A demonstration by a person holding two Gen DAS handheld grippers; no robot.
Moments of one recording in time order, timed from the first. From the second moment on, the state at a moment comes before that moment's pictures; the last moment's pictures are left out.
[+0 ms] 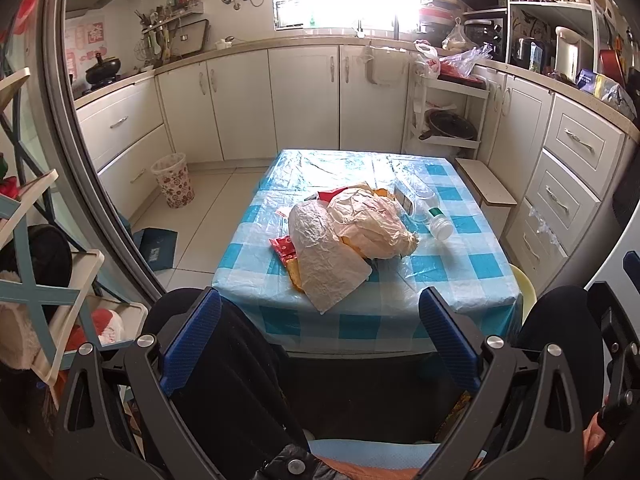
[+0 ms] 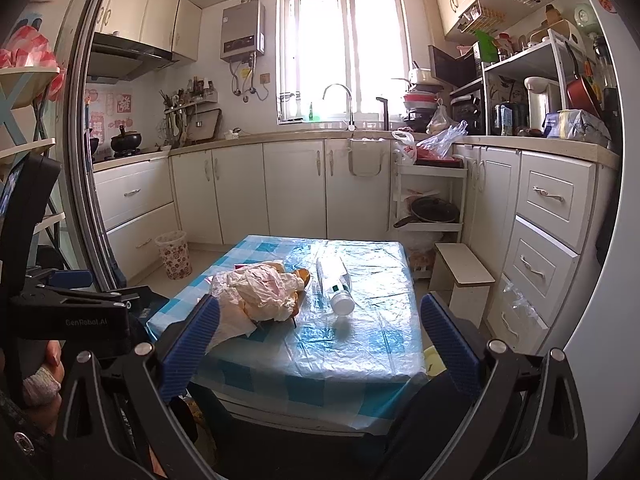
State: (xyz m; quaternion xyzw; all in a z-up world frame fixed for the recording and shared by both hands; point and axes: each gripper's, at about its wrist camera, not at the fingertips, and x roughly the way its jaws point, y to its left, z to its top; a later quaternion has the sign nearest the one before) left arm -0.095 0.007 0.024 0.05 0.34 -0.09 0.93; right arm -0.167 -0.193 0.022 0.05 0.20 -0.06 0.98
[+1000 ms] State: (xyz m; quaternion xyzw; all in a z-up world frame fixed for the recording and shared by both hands) left arm -0.095 0.011 0.023 0.04 0.34 -0.09 0.93; right arm -0.161 -0.190 0.018 0.04 0.22 -0.04 0.97
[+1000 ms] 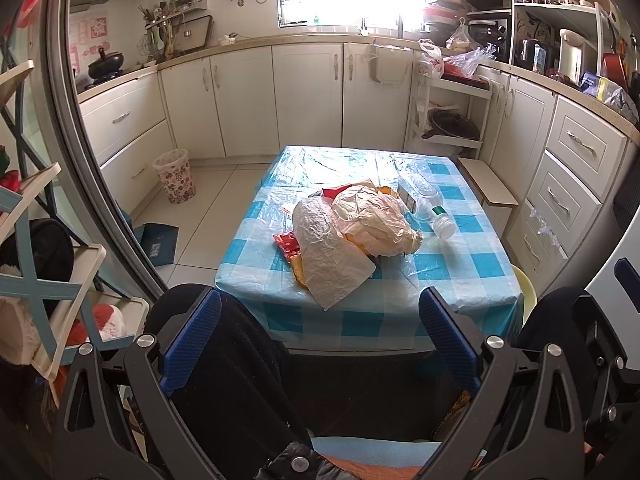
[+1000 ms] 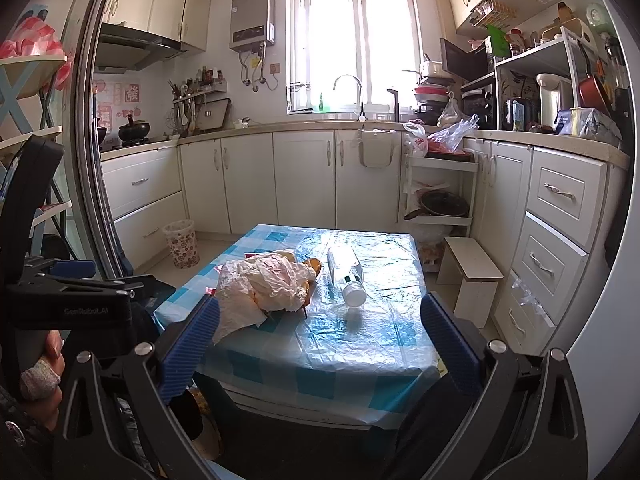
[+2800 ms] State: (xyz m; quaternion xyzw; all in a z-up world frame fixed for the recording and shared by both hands) left arm -0.092 0.027 0.005 0.02 0.36 -0.07 0.93; right arm -0.155 -0.184 0.002 0.03 0.25 -0.04 0.97
